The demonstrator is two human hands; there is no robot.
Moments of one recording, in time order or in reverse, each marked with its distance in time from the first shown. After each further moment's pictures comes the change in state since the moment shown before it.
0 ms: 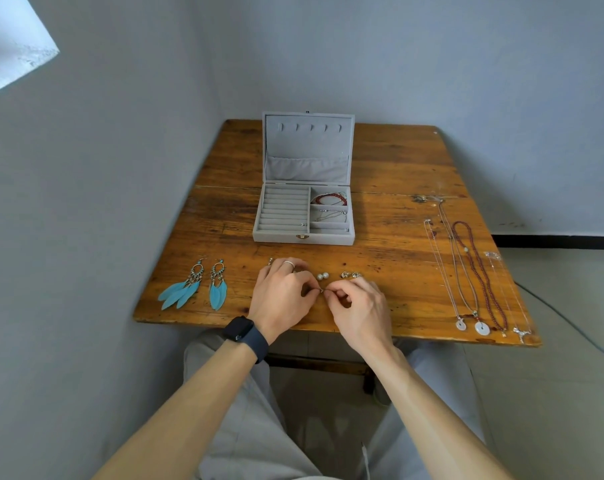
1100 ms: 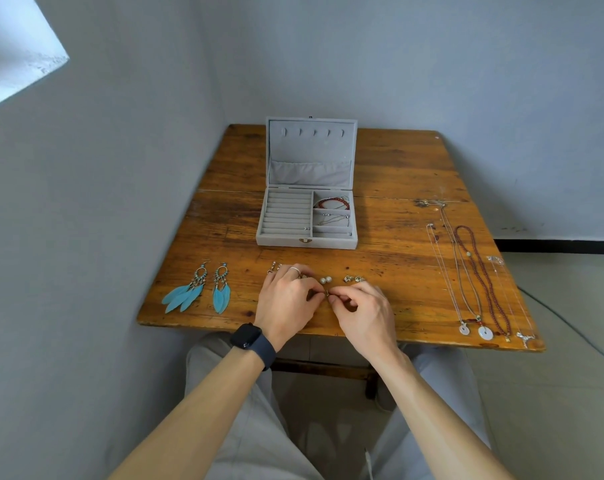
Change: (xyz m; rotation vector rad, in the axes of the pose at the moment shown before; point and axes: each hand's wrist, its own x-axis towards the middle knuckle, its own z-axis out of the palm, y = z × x) left_hand -0.002 0.002 0.008 0.000 0.071 0.002; right_hand 0.001 0.009 0.005 0.059 0.019 -0.017
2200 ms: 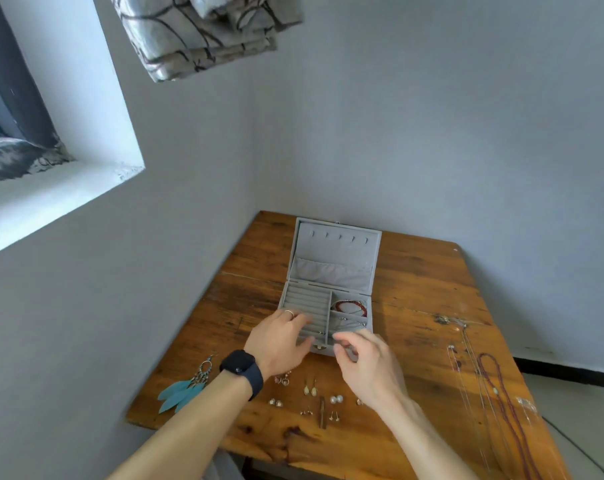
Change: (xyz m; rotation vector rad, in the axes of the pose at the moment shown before) left_hand 0.097 -0.053 -0.042 0.083 -0.062 0.004; right_hand 0.121 -0.028 -0.014 -0.093 -0.184 -0.165
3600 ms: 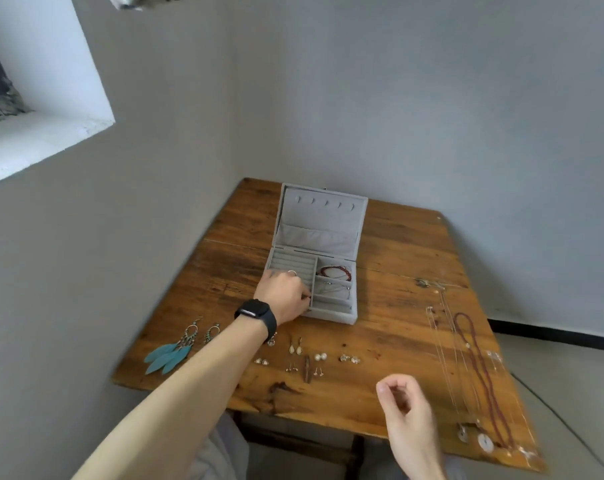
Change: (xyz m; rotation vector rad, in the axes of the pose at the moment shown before) left_hand 0.036 0.022 0.007 0.080 -0.125 -0.040; right_hand -0.138 0.028 -0.021 0.504 0.138 0.561
